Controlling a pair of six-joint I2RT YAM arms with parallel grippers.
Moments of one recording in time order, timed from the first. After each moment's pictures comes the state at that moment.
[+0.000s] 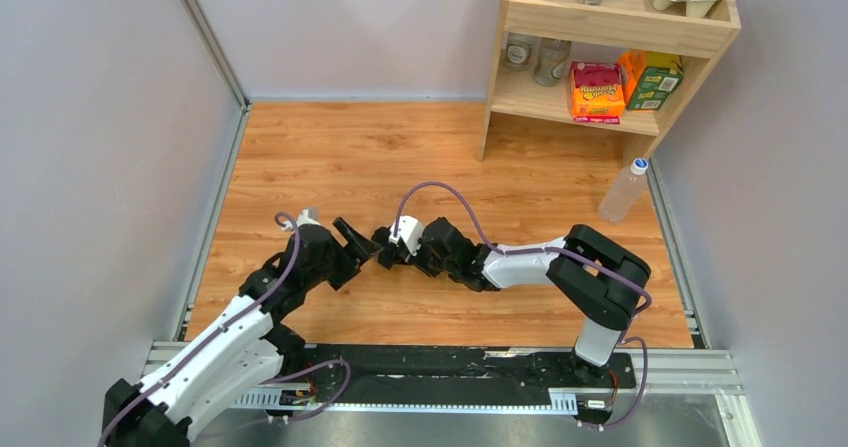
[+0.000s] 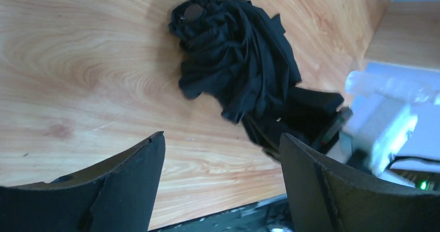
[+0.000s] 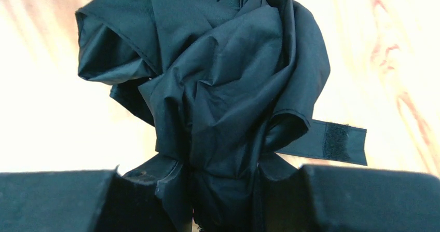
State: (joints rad) left arm -0.60 0.69 0.48 -0.48 -0.08 -1.14; right arm 0.99 1.76 0.81 0.31 0.04 -0.22
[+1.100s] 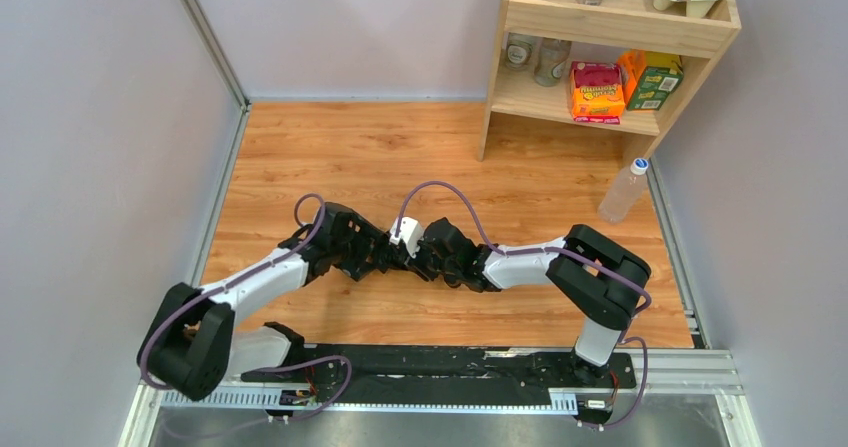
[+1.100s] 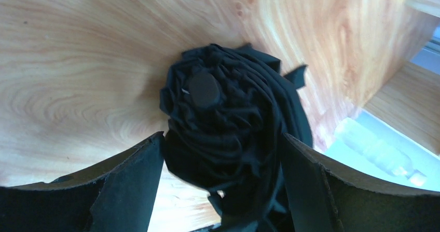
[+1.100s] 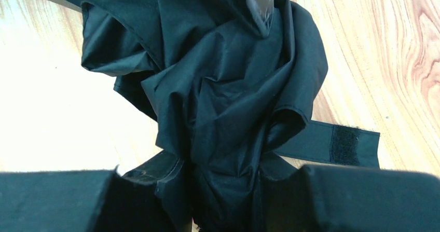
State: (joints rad) left arm -0.46 1.17 0.50 -0.20 0.08 -1.42; right arm 0.99 1.76 0.79 0.35 -0.09 -0.16
